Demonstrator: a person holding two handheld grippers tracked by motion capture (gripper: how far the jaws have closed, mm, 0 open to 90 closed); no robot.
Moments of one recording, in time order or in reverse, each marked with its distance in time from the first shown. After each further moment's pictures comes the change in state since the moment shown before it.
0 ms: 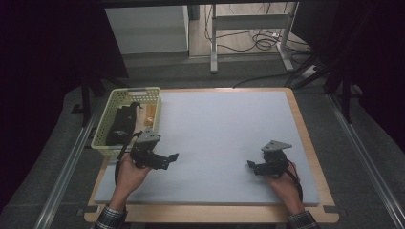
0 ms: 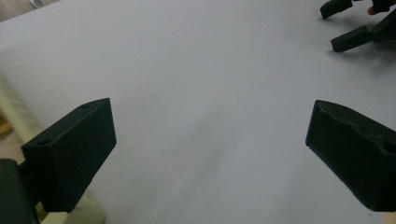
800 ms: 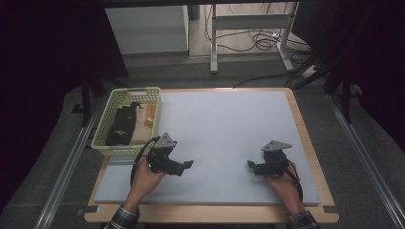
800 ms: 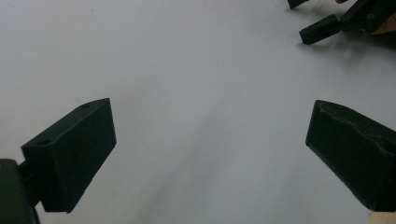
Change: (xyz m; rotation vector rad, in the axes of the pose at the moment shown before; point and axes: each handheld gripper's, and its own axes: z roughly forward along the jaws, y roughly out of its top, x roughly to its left) left arm -0.025 -0.002 0.038 0.011 -0.090 0.037; right arm 0.000 0.000 0.000 -0.001 0.000 0.000
